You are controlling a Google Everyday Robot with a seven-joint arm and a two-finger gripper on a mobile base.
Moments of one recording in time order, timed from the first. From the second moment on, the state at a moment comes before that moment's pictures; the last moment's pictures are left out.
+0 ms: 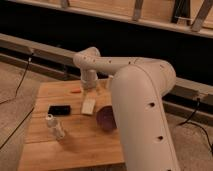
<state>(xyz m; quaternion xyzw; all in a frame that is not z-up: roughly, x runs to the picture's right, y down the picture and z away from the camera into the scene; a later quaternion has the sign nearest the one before) -0.087 0.041 0.864 -0.33 0.20 0.51 0.77</state>
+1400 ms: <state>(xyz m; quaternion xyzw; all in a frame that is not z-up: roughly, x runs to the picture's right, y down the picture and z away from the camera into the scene) -0.119 -0.014 0.969 -0.36 0.13 0.41 0.83</state>
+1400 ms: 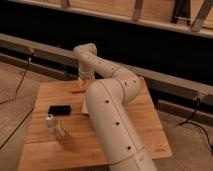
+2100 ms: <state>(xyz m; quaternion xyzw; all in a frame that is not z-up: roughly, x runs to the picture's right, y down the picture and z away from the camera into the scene) -0.133 -0.014 0.993 -0.37 0.11 0.37 0.85</state>
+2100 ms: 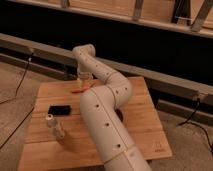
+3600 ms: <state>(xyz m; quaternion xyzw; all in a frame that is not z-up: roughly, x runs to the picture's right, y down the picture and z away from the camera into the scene) -0.158 0.002 1.007 -0.36 0.15 0.43 0.81</state>
